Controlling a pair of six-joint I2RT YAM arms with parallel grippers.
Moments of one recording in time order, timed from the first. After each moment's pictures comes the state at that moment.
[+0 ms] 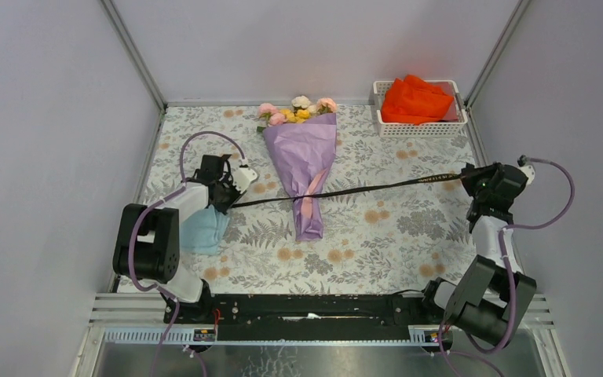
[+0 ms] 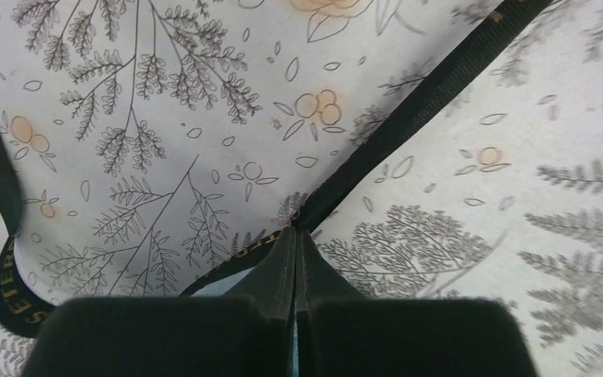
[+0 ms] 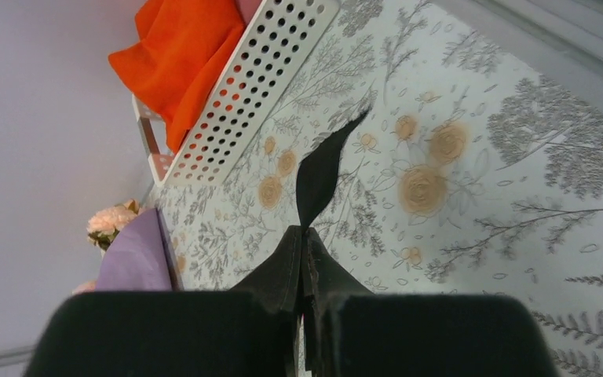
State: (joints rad) left arm -0.09 1.55 0.77 -0.28 0.21 0.71; right arm -0.50 1.15 0.57 0.19 -0.21 0.75
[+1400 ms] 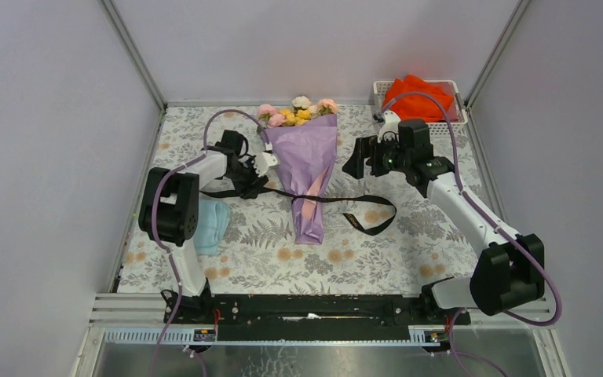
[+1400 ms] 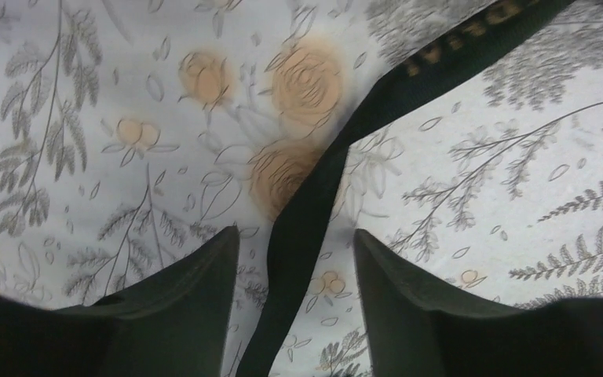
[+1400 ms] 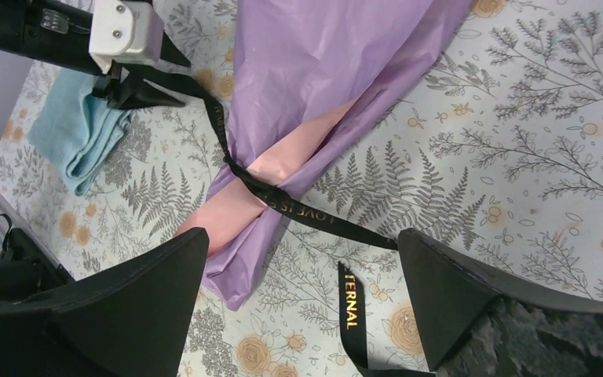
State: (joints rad) left arm -0.15 1.89 1.20 -0.54 0.42 0.89; right arm 0.31 1.36 1.07 -0.31 -0.43 0.19
